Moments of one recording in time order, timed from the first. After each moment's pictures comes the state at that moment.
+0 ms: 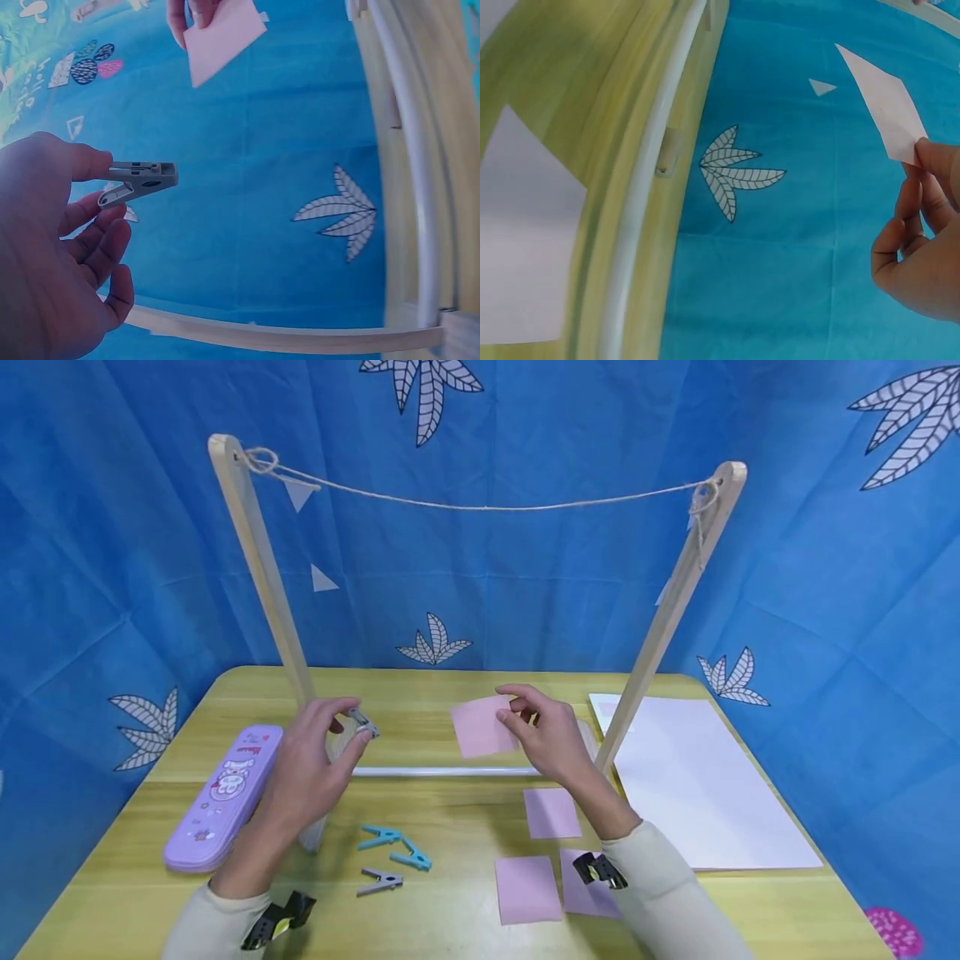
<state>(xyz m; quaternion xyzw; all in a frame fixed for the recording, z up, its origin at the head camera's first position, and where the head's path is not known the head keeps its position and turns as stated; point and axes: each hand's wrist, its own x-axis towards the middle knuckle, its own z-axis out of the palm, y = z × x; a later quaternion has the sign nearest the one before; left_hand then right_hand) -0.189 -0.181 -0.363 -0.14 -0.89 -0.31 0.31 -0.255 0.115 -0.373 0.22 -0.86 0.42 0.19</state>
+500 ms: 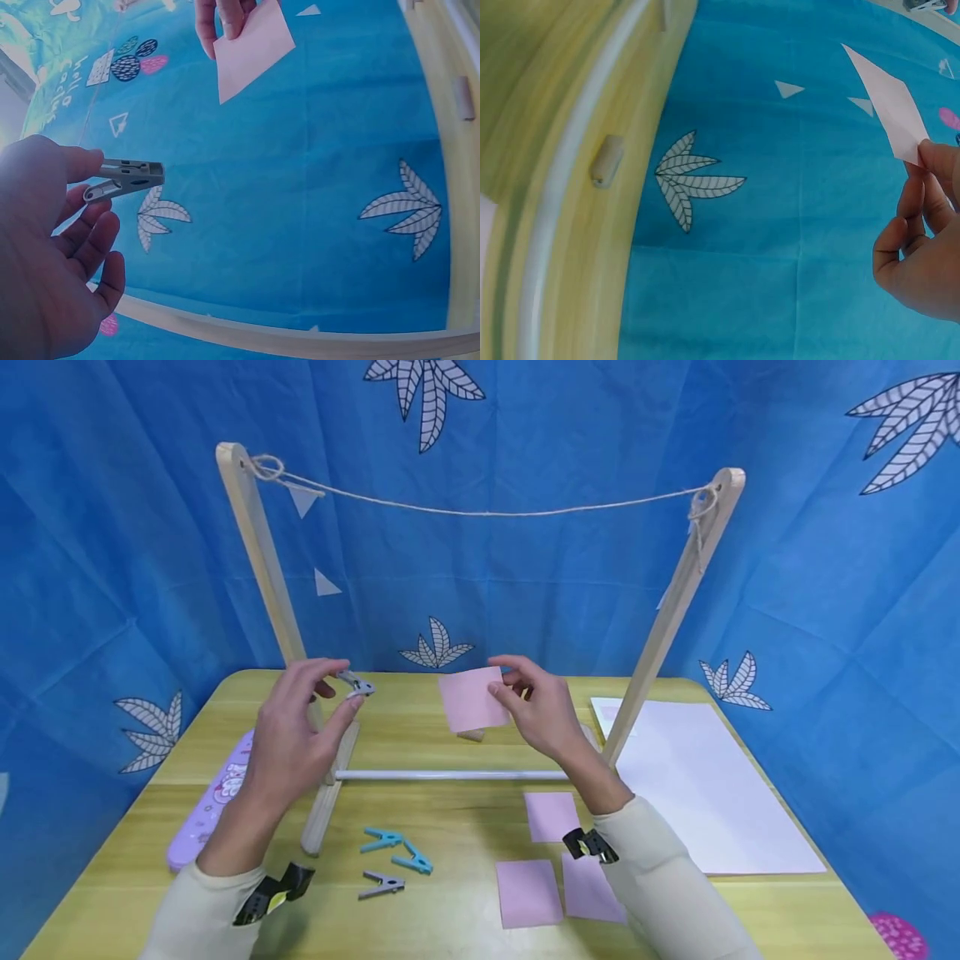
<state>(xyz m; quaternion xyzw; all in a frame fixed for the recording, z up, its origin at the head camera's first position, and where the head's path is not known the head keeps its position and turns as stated) -0.191 -0.182 -0.315 -0.17 -0.85 -0.32 0.38 -0.269 0.100 -0.339 0.25 -0.84 0.44 0.21</state>
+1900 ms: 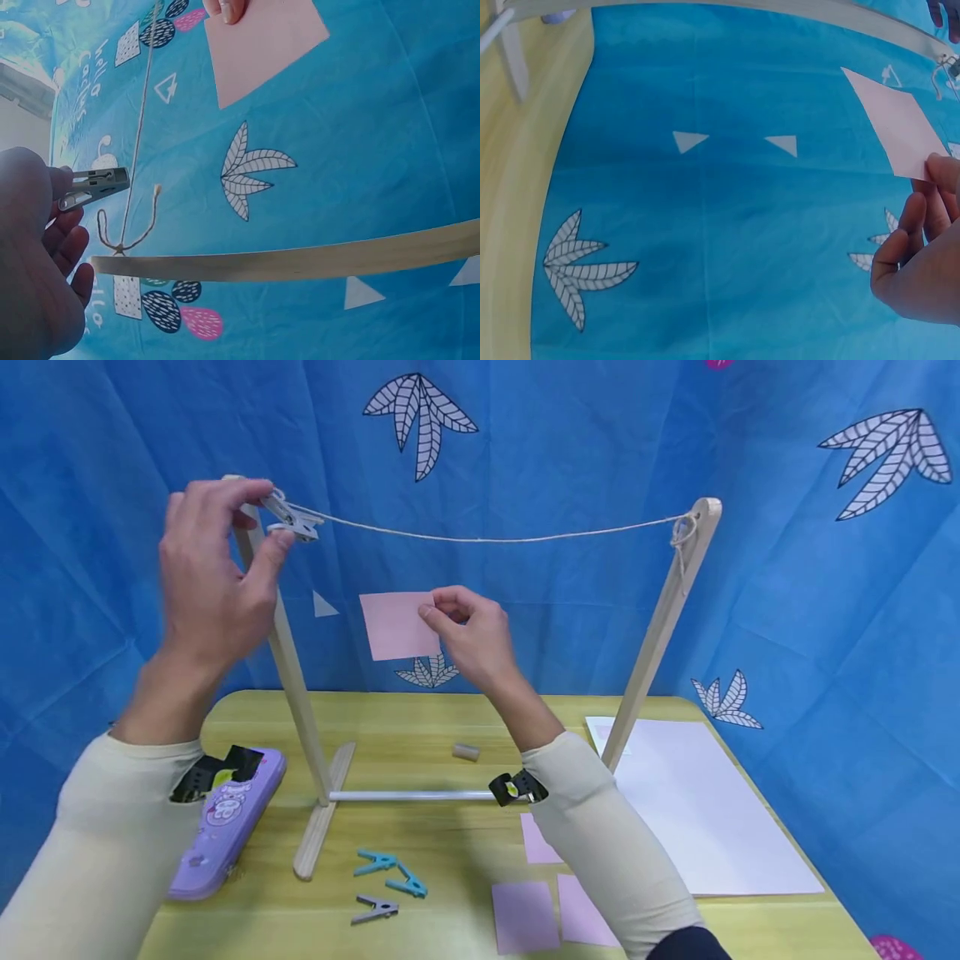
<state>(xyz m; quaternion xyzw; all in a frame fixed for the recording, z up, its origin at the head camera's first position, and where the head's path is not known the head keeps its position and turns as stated) -0.231 -0.201 -0.166 -0.18 -0.80 -0.25 0.52 -0.294 0.026 -0.242 0.21 -0.79 0.55 0.18</state>
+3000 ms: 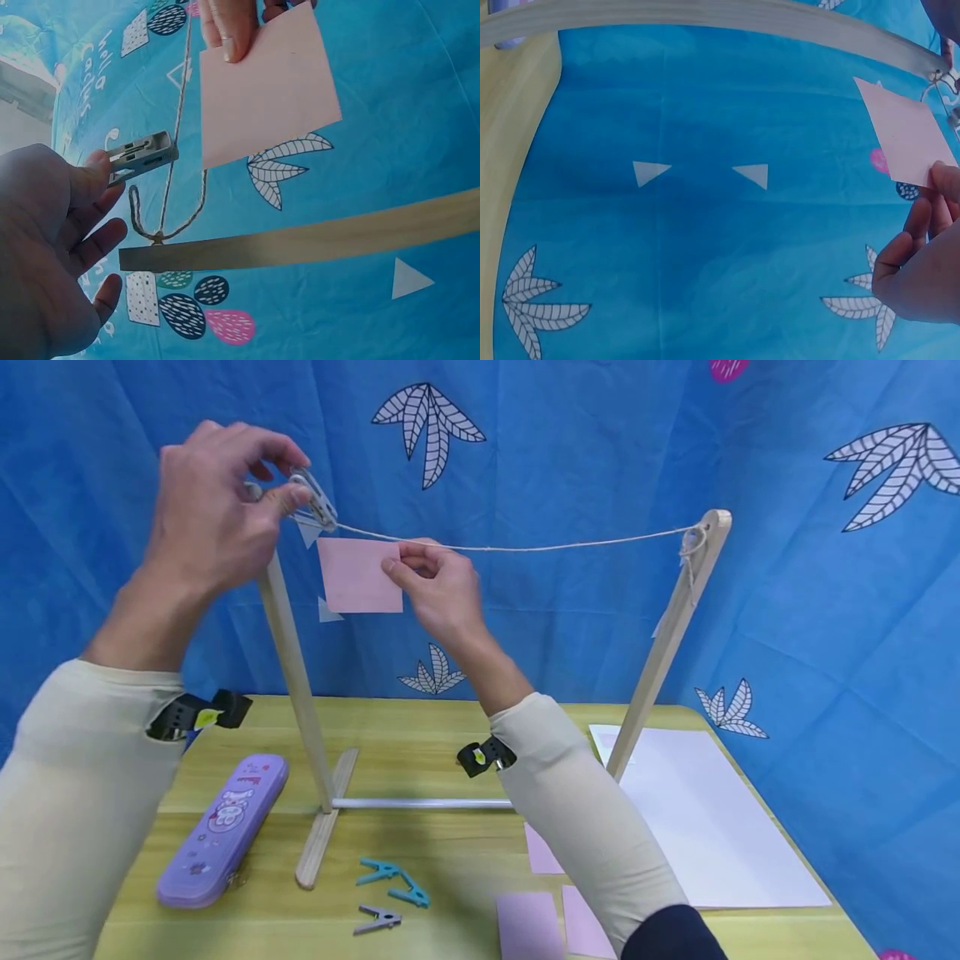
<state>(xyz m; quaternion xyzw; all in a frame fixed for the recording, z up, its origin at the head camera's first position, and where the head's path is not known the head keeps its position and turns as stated) -0.241 -0.202 -0.111 -0.15 -0.87 -0.20 0.42 -0.304 -0.021 -0.191 0.19 -0.75 0.61 0.17</state>
